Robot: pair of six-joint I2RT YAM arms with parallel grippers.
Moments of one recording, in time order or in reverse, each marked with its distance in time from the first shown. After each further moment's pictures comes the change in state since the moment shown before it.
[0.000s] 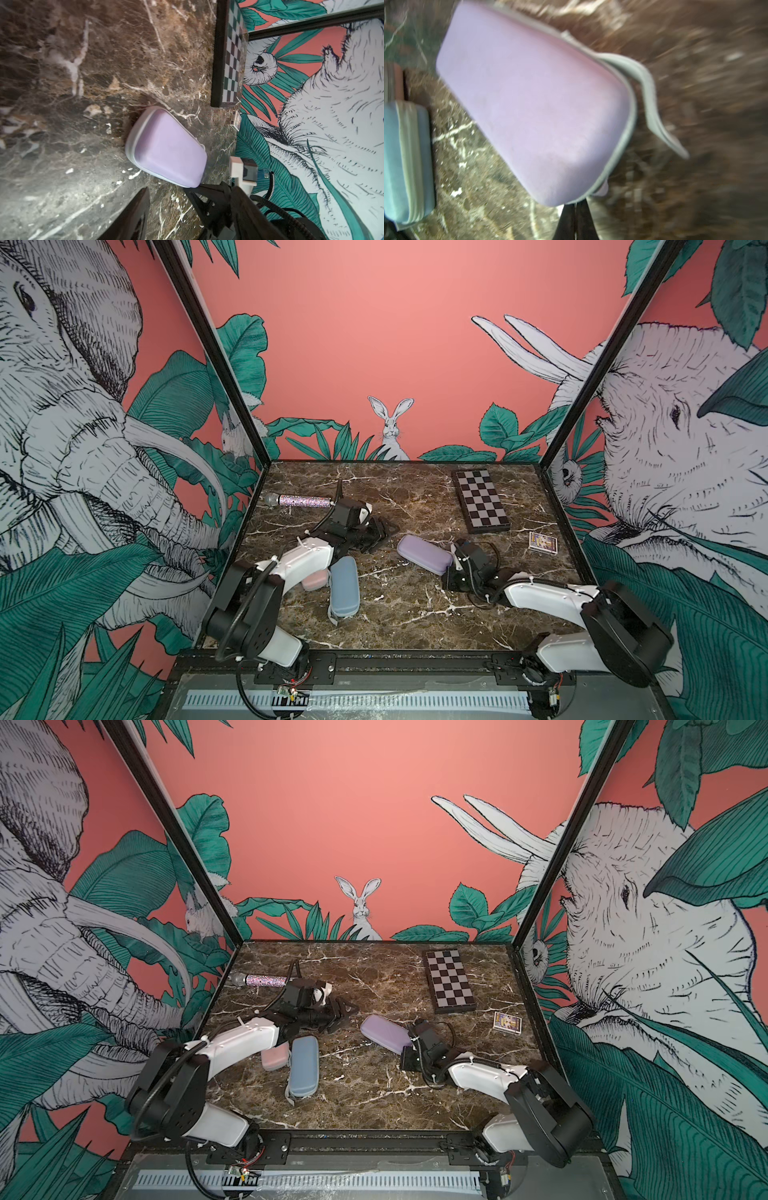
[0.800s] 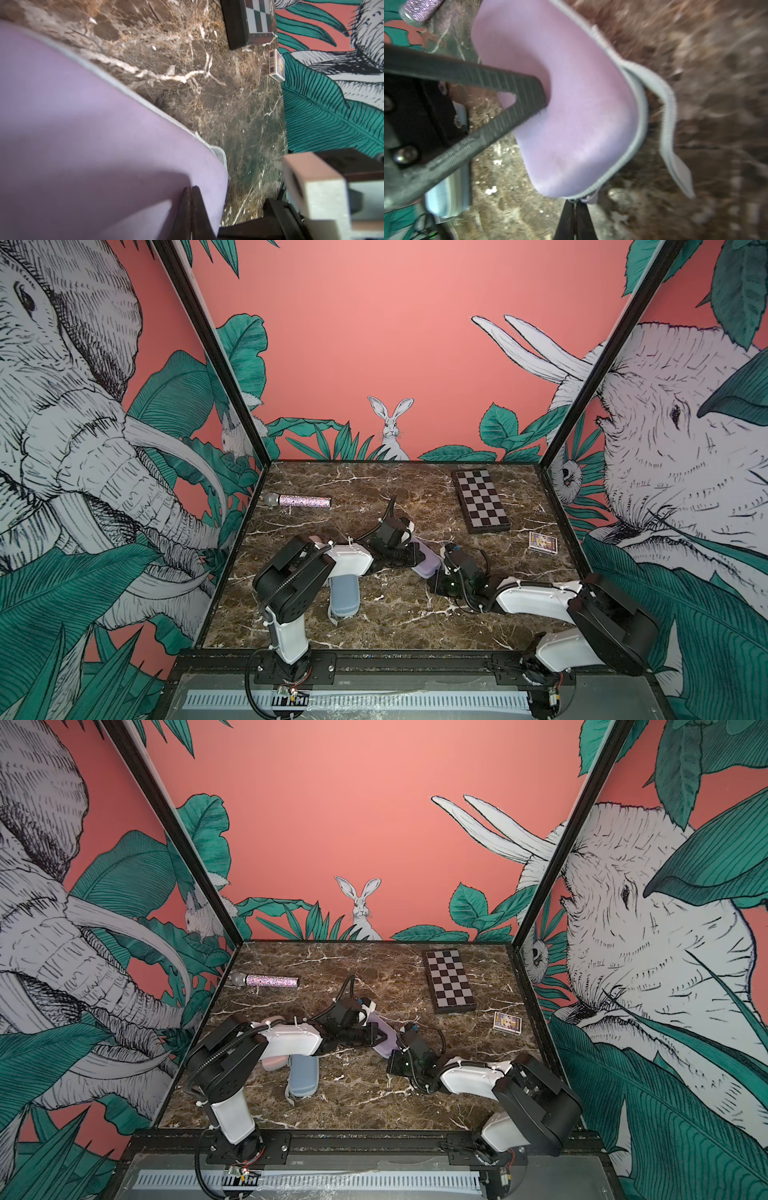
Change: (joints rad) left arm -0.236 0.362 0.040 0.214 -0.114 0.214; right arm 0.053 0.032 -0.039 0.131 0.050 0.097
